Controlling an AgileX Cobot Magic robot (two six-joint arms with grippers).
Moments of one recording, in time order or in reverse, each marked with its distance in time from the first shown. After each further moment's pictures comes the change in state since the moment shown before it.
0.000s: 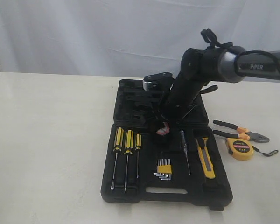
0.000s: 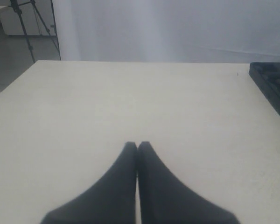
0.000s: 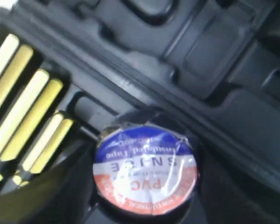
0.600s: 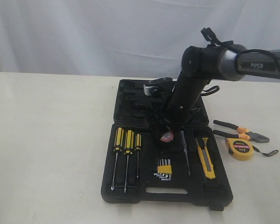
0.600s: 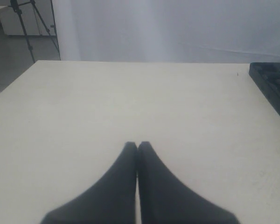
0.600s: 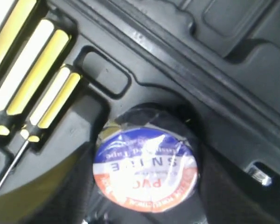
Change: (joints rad) left arm 0.000 0.000 0.000 0.000 0.000 0.000; right arm 0.002 0.008 -0.020 -0.004 0.153 -0.024
